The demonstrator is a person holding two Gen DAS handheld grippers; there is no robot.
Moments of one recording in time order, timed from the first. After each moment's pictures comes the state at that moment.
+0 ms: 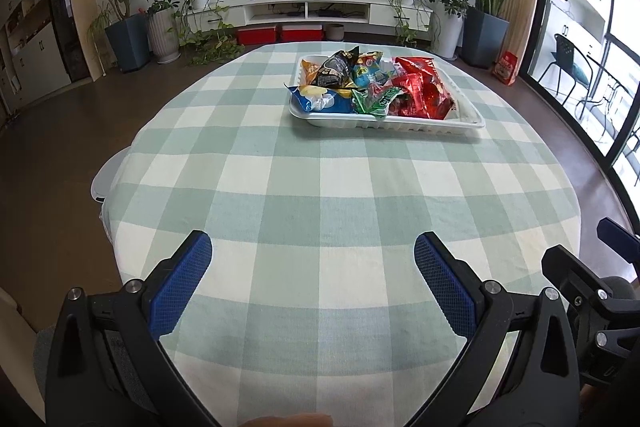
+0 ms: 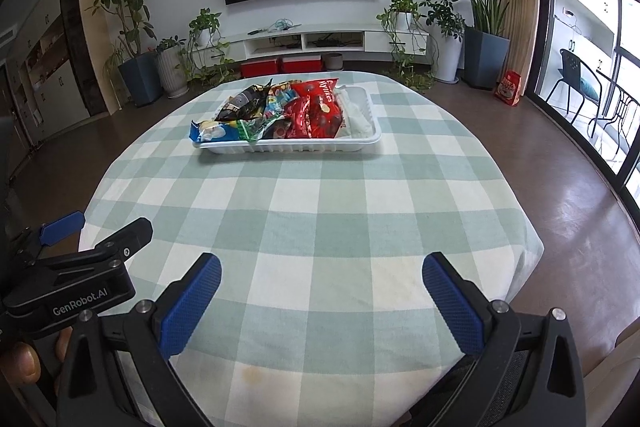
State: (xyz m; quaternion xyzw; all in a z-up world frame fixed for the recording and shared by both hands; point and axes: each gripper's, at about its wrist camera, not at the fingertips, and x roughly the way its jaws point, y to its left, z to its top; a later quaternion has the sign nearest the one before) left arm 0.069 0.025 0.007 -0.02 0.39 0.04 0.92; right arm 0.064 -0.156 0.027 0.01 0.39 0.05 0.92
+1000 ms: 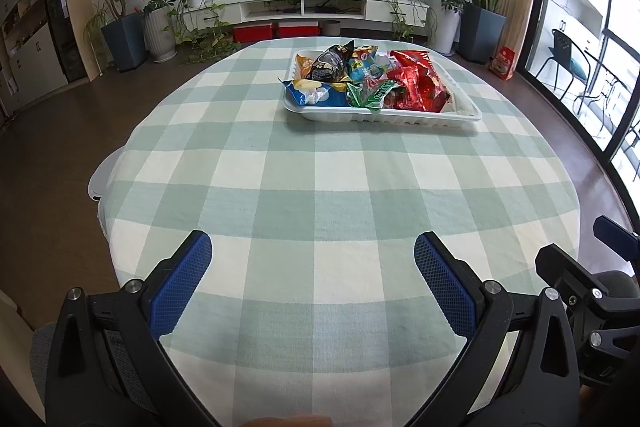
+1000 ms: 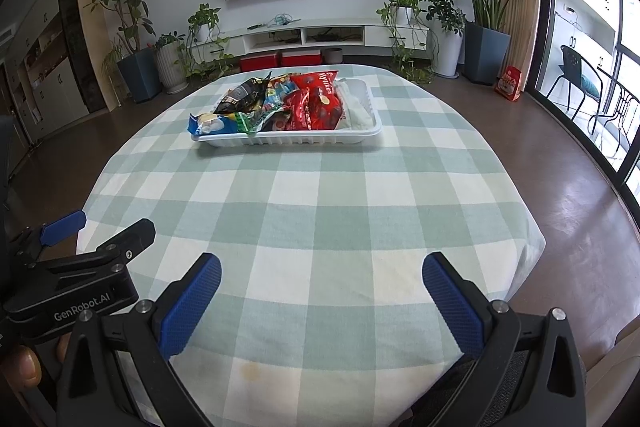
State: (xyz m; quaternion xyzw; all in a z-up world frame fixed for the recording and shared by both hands) left arm 0.069 0.023 0.004 -0.01 0.39 0.03 0.92; right arm 0.063 -0.156 0.023 0.02 0.40 0.05 0.92
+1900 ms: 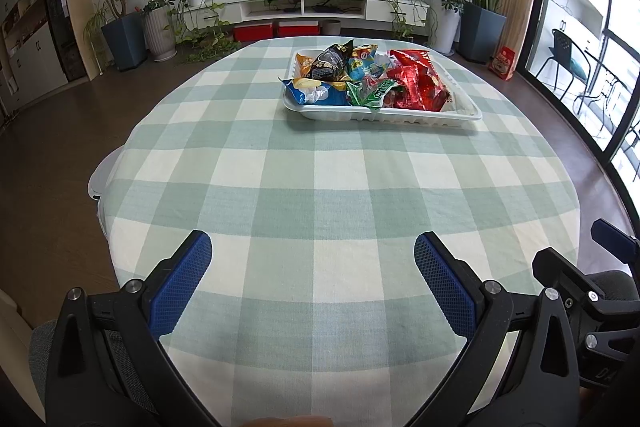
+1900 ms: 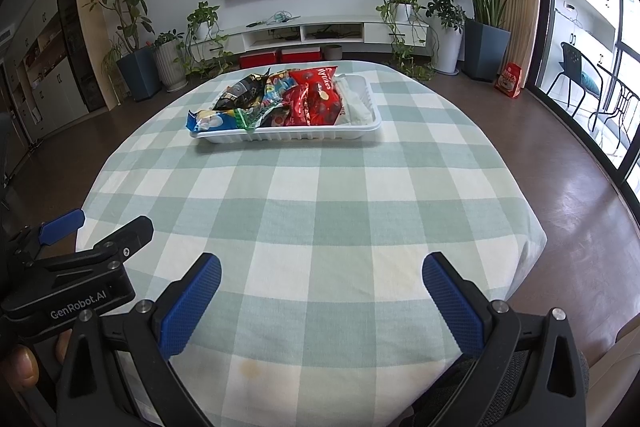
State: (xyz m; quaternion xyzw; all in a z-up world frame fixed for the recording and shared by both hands) left arm 0.069 0.022 0.002 -0.01 0.39 0.03 0.92; right arm 0.061 -0.157 0.021 0.02 0.40 0.05 0.92
